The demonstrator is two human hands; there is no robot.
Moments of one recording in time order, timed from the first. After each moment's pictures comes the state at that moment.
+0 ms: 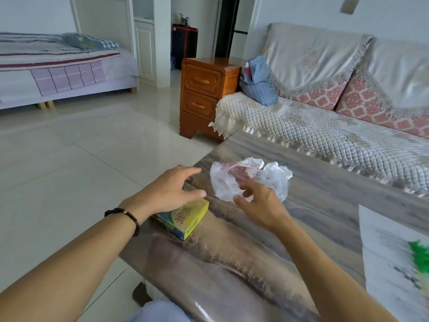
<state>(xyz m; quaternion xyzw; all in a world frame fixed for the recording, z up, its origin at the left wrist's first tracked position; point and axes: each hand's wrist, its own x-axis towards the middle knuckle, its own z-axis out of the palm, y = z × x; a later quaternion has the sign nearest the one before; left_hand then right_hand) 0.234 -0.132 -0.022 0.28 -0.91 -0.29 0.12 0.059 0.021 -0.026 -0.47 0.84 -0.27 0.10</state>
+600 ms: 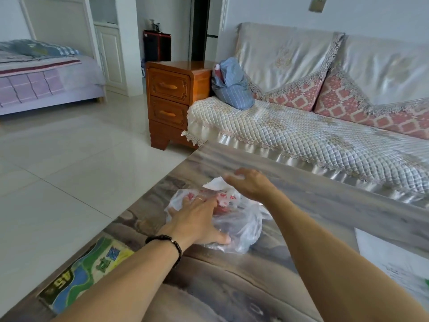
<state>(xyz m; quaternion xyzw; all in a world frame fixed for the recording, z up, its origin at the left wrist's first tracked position) 0.034 -0.132 -0.077 0.30 -0.93 -0.20 -0.06 -0.135 -0.075 -0.046 -0.41 0.88 -0.20 0.13</state>
